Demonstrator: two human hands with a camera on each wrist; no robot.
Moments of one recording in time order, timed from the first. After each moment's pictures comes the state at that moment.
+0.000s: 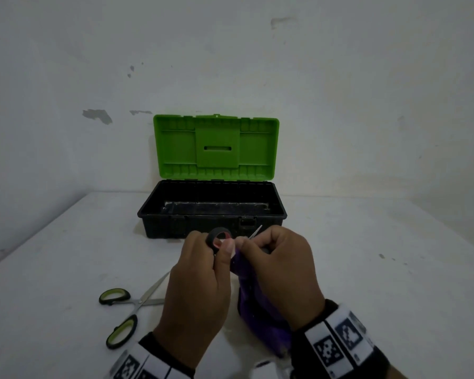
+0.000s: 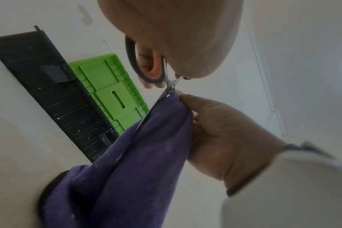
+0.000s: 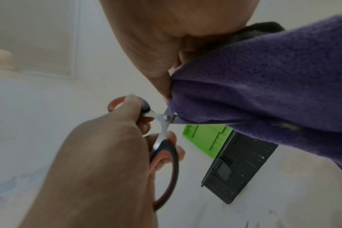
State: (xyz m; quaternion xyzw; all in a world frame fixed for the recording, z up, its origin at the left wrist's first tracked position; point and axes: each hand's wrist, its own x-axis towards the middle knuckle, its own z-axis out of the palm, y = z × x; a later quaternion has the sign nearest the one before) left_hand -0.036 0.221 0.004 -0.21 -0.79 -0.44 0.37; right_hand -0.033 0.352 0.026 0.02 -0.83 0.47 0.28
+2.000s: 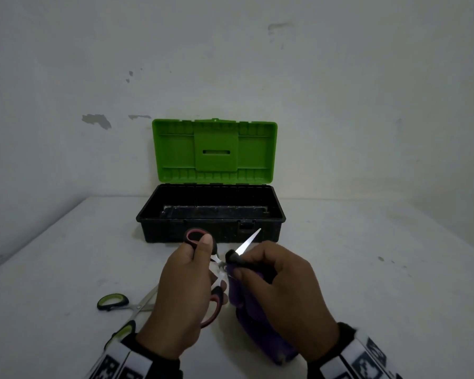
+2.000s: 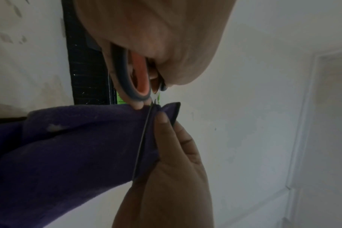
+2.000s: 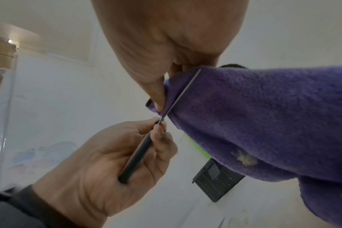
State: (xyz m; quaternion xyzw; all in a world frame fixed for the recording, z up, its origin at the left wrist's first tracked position) left_hand -0.032 0.218 0.031 0.05 -0.71 -0.70 0.05; right_hand -0.005 0.359 0.030 0.14 -0.86 0.45 0.21
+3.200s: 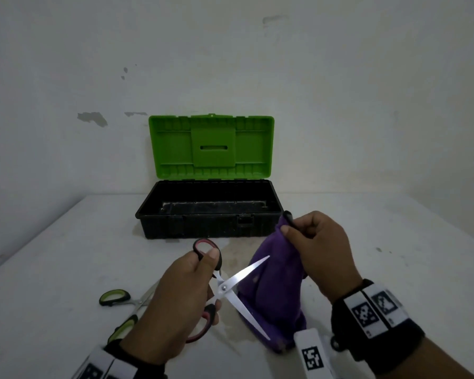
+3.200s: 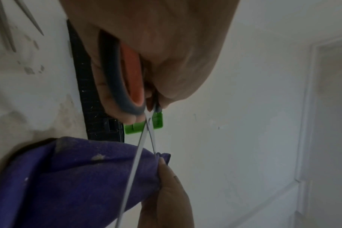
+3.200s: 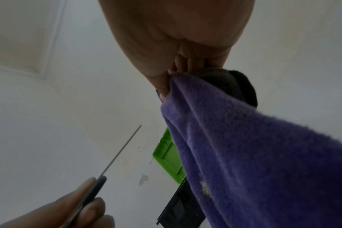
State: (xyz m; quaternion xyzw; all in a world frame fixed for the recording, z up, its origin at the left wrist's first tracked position) left_hand -0.021 0.207 0.025 0.04 -0.79 -0.61 -0.03; right_hand -0.049 0.421 0.020 -0.06 -0.81 0.51 0.28
